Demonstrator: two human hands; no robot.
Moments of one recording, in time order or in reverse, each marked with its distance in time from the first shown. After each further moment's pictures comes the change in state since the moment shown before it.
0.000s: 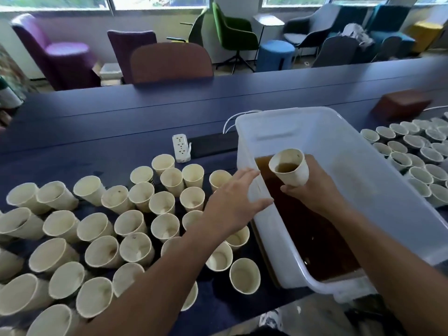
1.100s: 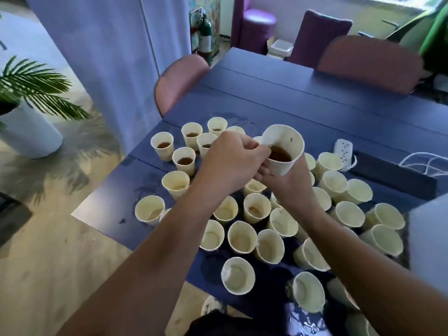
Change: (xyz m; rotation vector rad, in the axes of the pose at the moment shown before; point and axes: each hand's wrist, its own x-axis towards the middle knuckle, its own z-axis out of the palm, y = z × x) left_hand -0.209 -0.152 -0.213 -0.454 0.687 -0.585; right_hand -0.071 -0.302 0.293 0.523 -0.507 -0.500
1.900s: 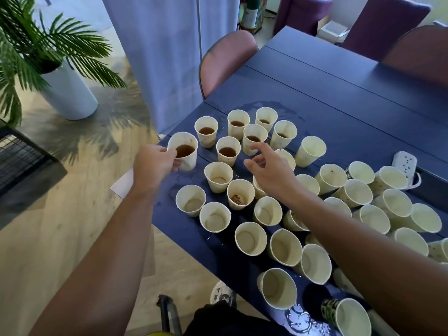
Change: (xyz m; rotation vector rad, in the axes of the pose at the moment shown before) left_hand 0.054 -0.220 -0.155 -0.054 0.562 -0.473; right_hand 0.052 0.005 0.129 -0.390 -0.450 0.232
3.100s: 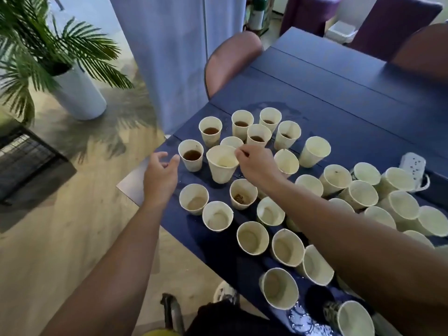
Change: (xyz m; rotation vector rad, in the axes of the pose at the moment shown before) left_hand -0.011 -0.041 0.015 -0.019 0.109 0.057; right_hand 0.014 -0.027 0.017 -0.043 -0.005 -0.032
